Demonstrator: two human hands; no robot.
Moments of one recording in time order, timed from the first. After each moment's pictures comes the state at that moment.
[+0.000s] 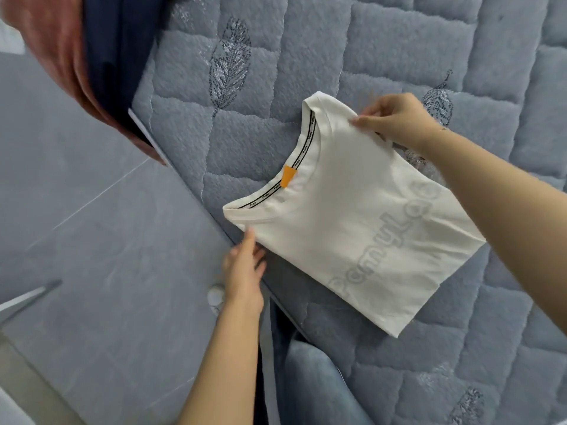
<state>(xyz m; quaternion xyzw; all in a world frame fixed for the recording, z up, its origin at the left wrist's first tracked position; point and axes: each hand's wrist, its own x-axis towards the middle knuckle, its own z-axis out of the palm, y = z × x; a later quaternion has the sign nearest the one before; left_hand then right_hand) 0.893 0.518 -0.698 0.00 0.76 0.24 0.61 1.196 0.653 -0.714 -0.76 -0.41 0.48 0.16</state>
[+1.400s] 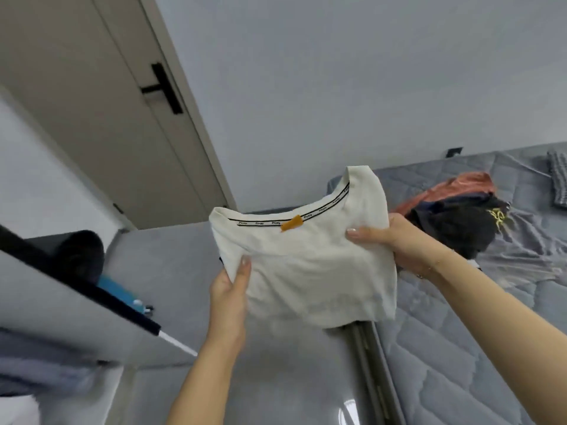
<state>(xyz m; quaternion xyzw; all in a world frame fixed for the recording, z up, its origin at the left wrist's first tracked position) 0.552 0.508 -0.266 0.27 0.59 0.63 0.43 0.807 0.643 -0.224 -0.41 -0.53 0.69 0.26</state>
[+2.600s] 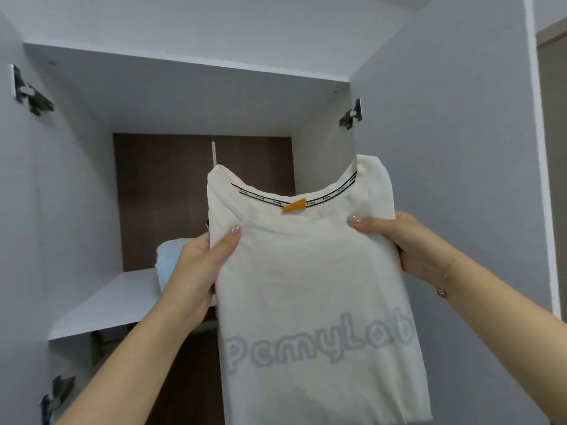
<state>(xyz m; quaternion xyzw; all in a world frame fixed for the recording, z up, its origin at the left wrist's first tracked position) 0.148 0.075 0.179 0.17 0.64 0.73 -0.19 0.126 0.368 0.200 0.19 -0.68 0.70 0.10</state>
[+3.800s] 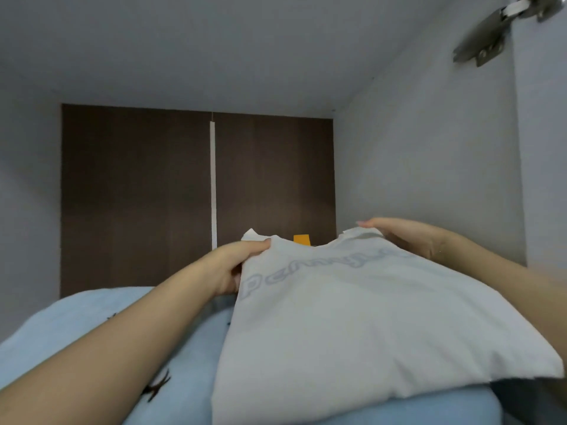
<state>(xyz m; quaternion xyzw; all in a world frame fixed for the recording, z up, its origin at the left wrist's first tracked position) -0.305 0.077 0.252 -0.02 0.67 0.74 -0.02 -0.359 0.380 0.278 0.15 -0.77 0.61 -0.09</state>
